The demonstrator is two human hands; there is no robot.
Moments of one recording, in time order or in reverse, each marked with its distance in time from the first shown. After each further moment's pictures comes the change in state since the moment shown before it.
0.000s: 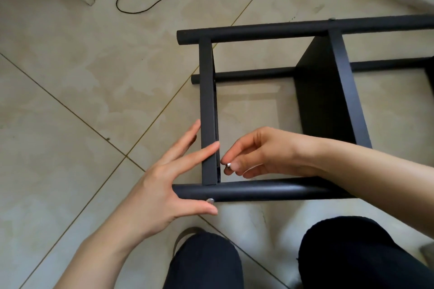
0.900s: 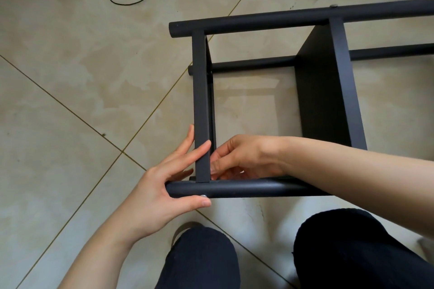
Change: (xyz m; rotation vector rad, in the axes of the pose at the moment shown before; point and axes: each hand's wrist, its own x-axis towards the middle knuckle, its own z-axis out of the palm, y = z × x) left_hand -0.009 -0.012 0.015 -0.198 0.023 -0.106; right_hand 0.030 0.007 0.028 0.035 -0.053 0.162
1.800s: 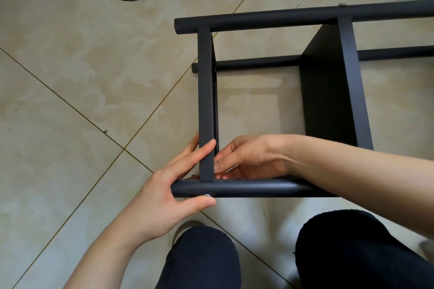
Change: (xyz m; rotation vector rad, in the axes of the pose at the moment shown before) left_hand -0.004 -0.004 0.004 0.063 0.035 -0.014; right_hand 0.005 0.002 -0.005 0.090 -0.123 0.046
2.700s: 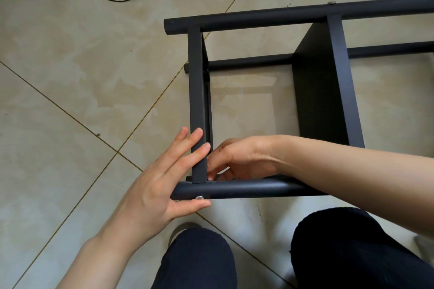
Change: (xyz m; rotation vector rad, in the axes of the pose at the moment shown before) left_hand 0.010 -0.005 -0.002 0.472 0.036 0.342; right_hand 0.005 -0.002 0.005 -0.043 0.017 0.043
